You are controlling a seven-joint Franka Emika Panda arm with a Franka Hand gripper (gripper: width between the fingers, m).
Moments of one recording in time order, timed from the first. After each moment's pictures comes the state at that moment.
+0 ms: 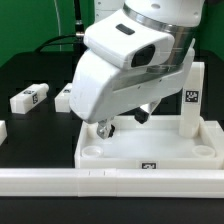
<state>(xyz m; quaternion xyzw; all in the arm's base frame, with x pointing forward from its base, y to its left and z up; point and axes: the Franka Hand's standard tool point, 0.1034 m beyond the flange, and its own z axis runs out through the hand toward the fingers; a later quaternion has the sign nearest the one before) 0.630 -0.012 0.065 0.92 0.36 -0.11 0.09</state>
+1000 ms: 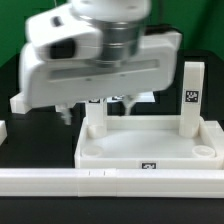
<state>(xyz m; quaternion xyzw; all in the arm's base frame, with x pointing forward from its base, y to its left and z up) 0.613 -0.074 0.077 0.98 0.13 -0.15 0.02</state>
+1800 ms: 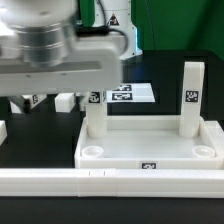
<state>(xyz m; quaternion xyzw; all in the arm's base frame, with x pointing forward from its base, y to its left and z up) 0.577 -0.131 0.074 0.98 0.01 -0.20 0.00</state>
